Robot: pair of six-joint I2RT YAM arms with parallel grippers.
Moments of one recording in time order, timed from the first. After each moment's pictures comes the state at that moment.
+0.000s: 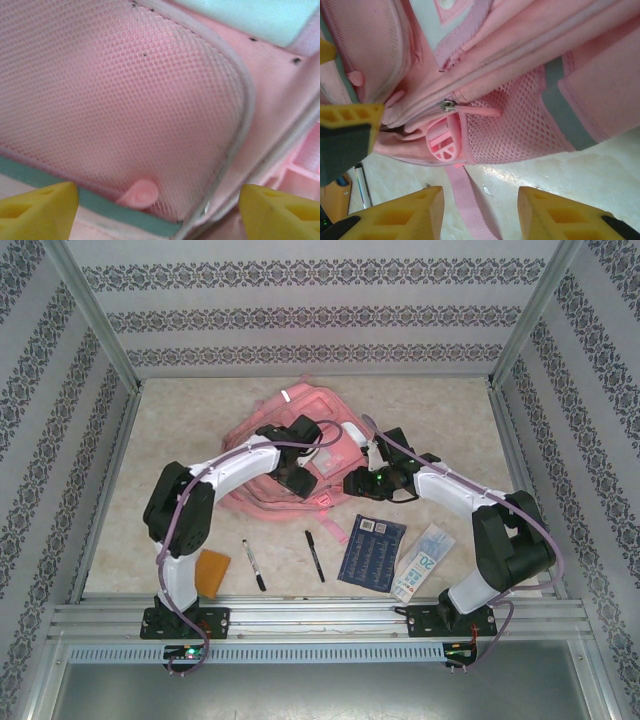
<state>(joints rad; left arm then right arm) -0.59 1.96 1.52 -0.91 -0.13 -0.05 0.40 1.57 0.94 -0.43 -0.46 0.50</state>
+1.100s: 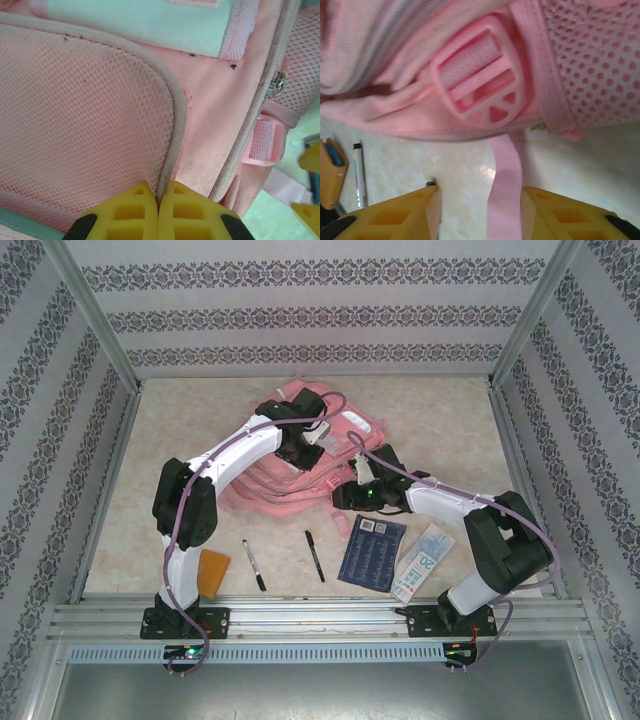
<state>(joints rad) -0.57 2.01 1.82 -1.05 0.06 -0.07 0.48 1.57 0.80 -0.19 -0.48 0.48</state>
